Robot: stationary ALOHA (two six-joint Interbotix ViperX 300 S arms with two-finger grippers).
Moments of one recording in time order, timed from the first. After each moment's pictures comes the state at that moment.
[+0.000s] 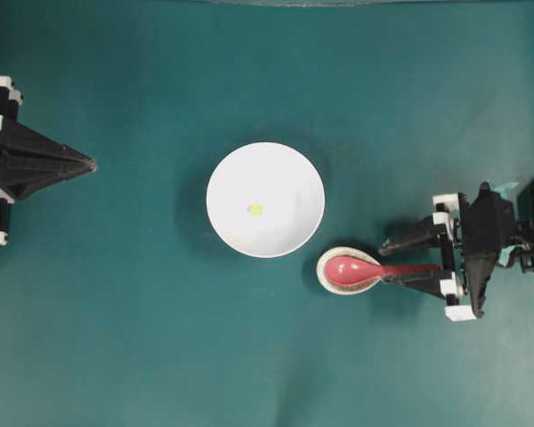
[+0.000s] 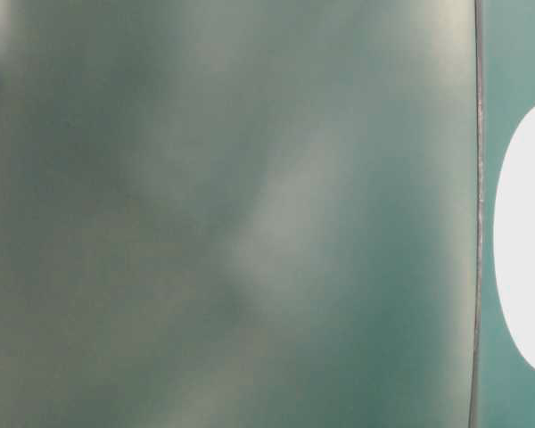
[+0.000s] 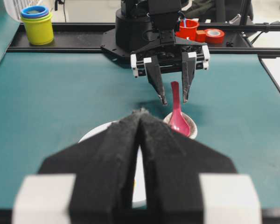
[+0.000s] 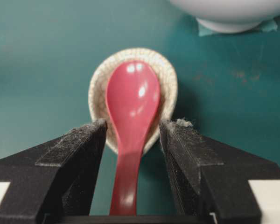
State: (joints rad) left arm 0.00 -0.97 1.18 0.01 -0.22 0.01; right arm 0.41 0.08 1.31 0.40 -1.08 0.12
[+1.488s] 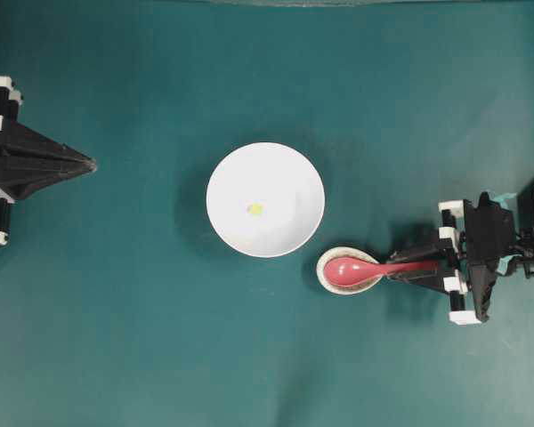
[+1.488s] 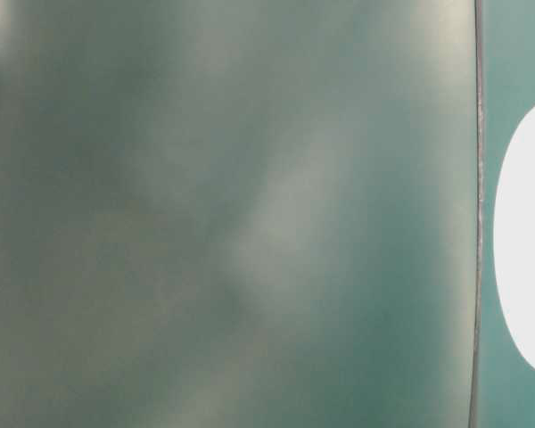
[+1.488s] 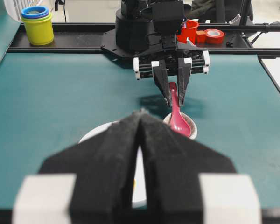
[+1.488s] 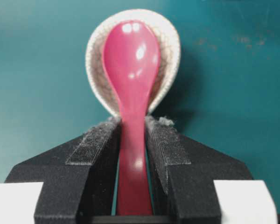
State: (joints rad) left arm 0.00 -0.97 1.18 0.01 -0.22 0.01; right arm 0.47 0.12 1.33 0.46 -1.08 0.12
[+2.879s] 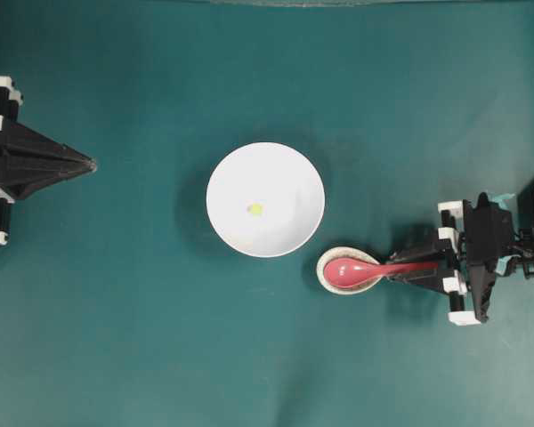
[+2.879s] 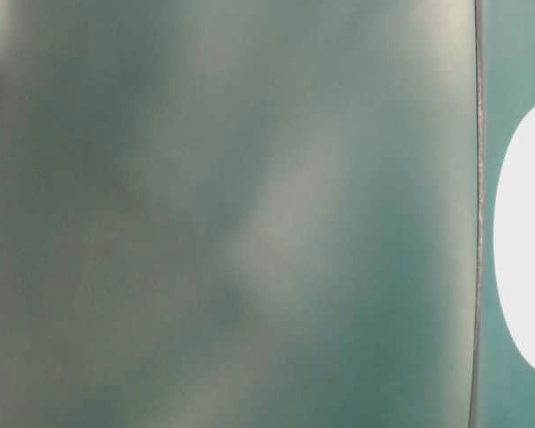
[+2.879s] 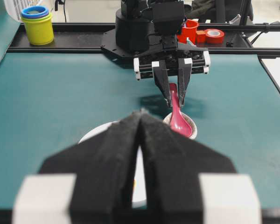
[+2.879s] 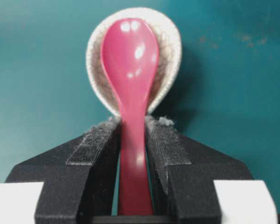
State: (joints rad) left arm 0.00 -0.97 1.18 0.01 -0.22 0.01; right arm 0.47 0.12 1.32 0.46 -1.06 0.12
